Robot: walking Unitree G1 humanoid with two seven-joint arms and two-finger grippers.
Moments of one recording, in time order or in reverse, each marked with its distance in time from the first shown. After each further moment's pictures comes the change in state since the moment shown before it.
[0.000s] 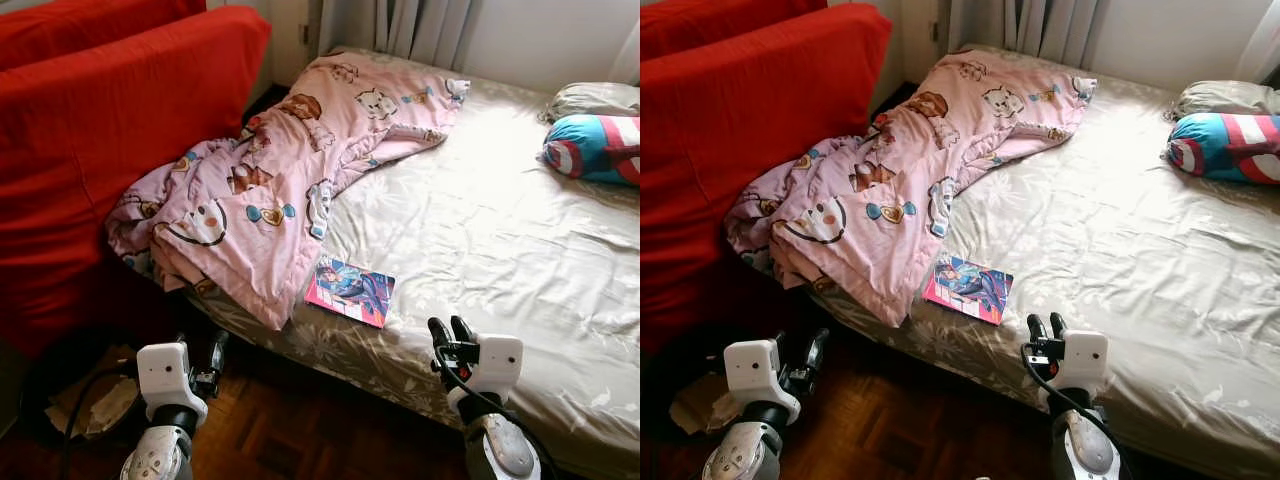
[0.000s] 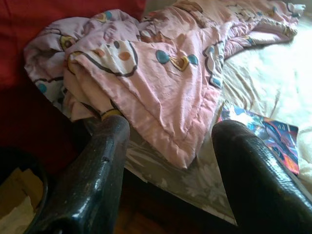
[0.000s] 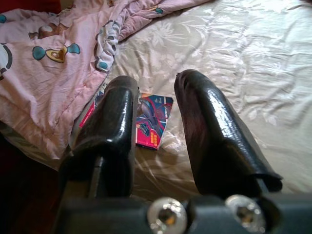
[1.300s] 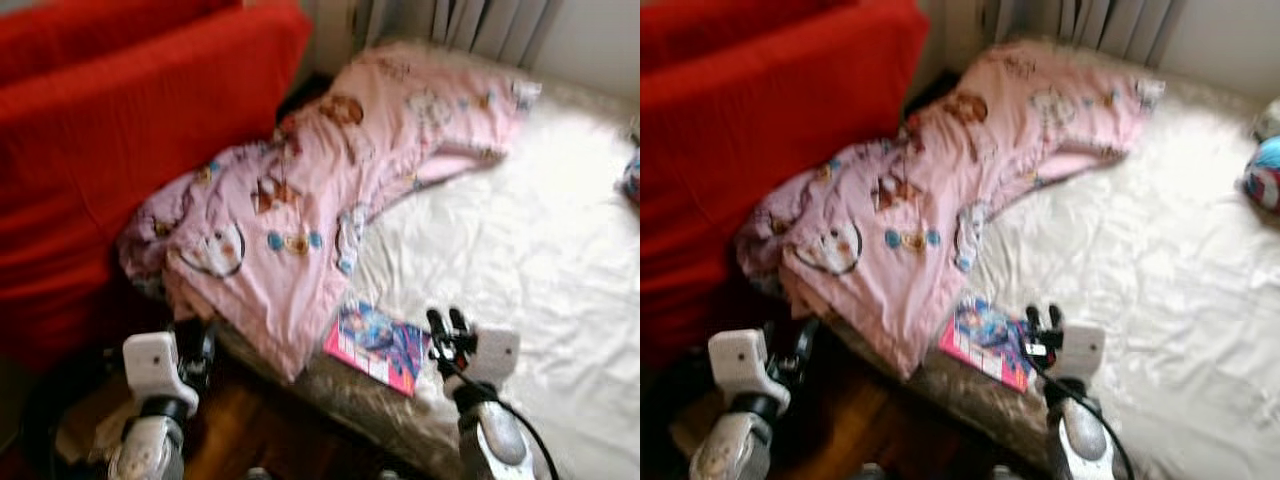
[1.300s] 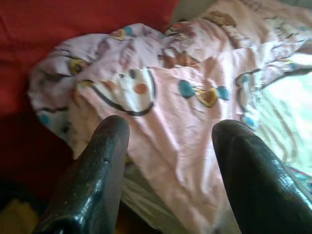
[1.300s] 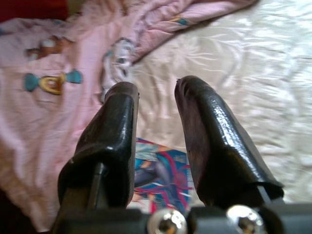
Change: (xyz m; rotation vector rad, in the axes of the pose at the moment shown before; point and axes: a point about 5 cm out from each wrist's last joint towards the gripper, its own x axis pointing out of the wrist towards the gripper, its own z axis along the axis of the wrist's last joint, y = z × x) left arm 0.002 -0.002 0.011 -0.022 -0.034 -0.004; right arm 0.009 -0.004 0.000 0.018 -0.008 -0.039
